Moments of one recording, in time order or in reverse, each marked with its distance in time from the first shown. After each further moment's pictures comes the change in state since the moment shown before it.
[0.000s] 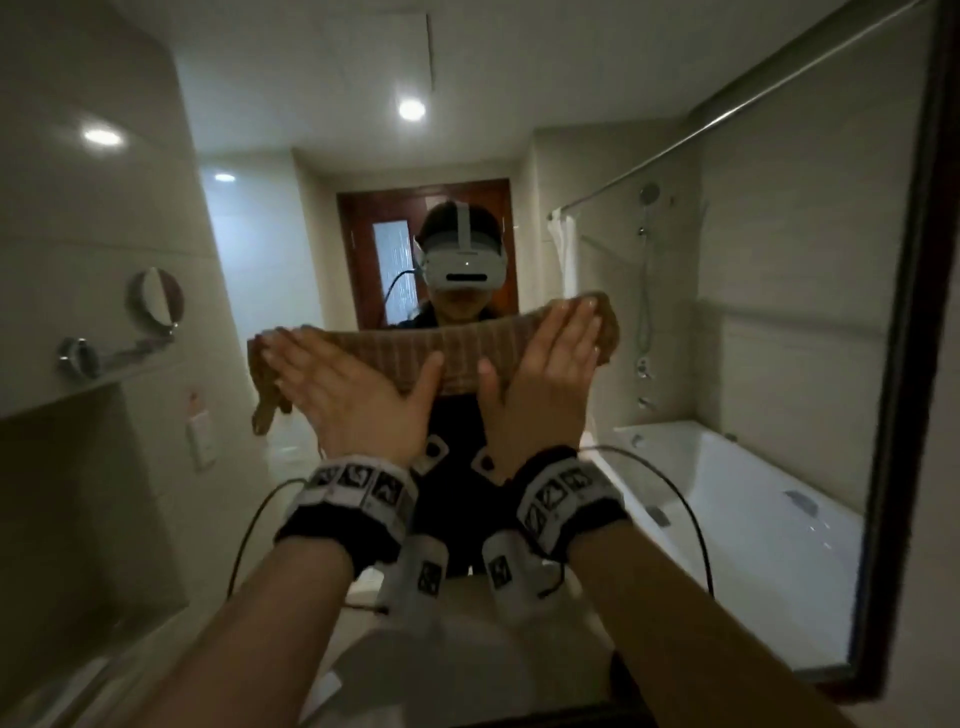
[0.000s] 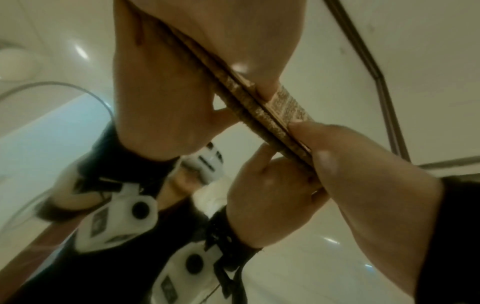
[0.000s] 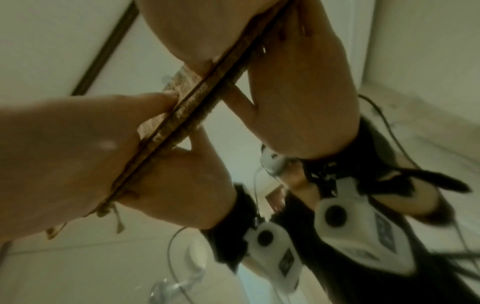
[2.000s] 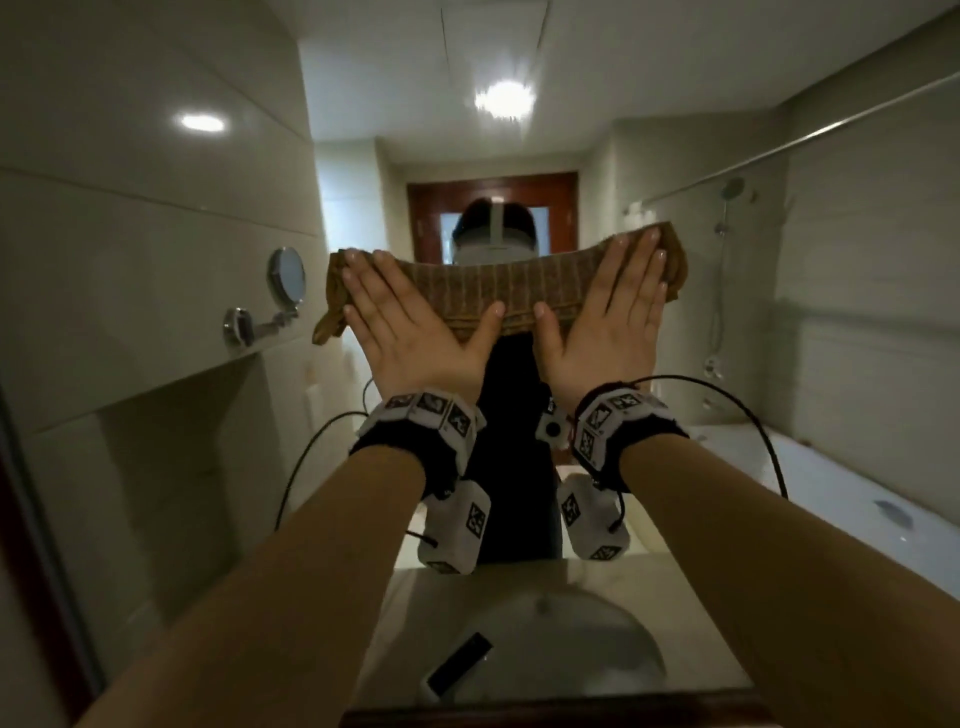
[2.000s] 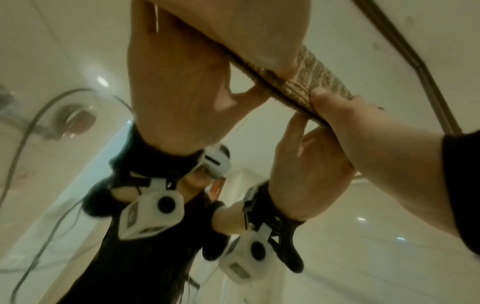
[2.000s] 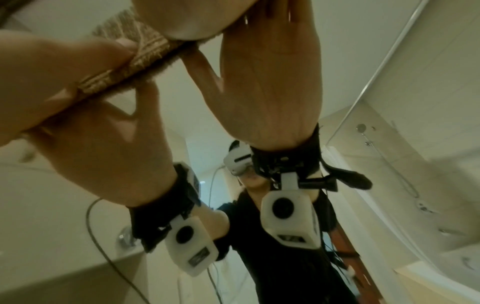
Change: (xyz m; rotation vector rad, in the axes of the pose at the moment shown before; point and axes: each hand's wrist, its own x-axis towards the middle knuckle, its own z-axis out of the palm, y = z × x) left_hand 0.102 -0.154 -0.088 0.087 0.113 0.136; right_hand -0.021 -0.185 0.060 -0.109 0.029 -0.117
